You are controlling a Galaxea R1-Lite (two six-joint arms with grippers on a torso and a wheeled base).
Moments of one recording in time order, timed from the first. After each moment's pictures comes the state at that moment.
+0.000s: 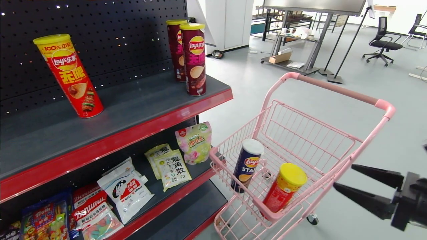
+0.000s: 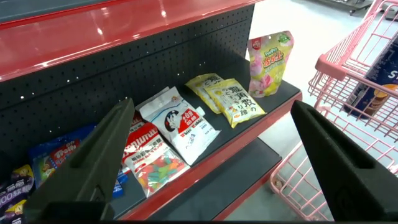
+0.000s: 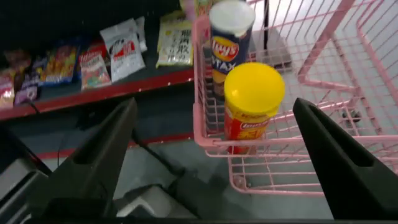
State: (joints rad) left arm -0.01 0.00 0.00 0.01 0.01 0.00; right arm 0.14 1.13 -0.24 -0.58 0.48 0.02
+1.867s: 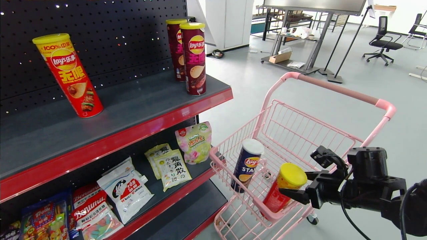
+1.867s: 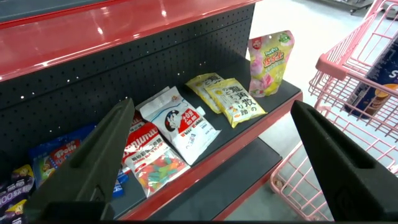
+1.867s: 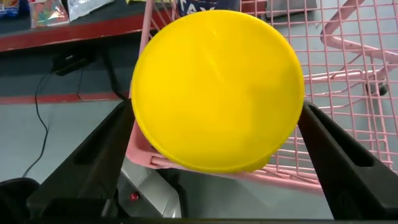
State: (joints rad) left arm -0.01 0.00 0.00 0.01 0.01 0.00; right arm 0.15 1.90 -0.36 -0.91 0.53 -0.19
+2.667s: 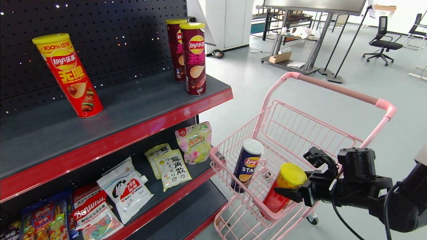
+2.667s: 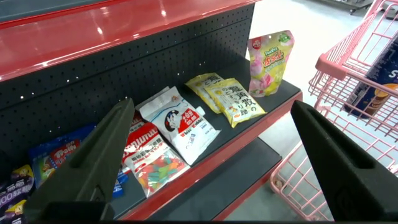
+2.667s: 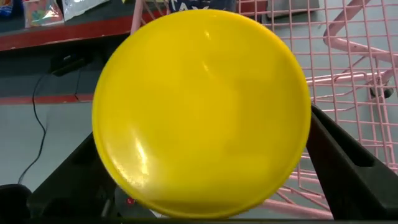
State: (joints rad) left arm -0.01 0.00 0.00 0.01 0.01 0.00; right arm 0.17 1.99 -0.39 -0.98 0.53 -0.19
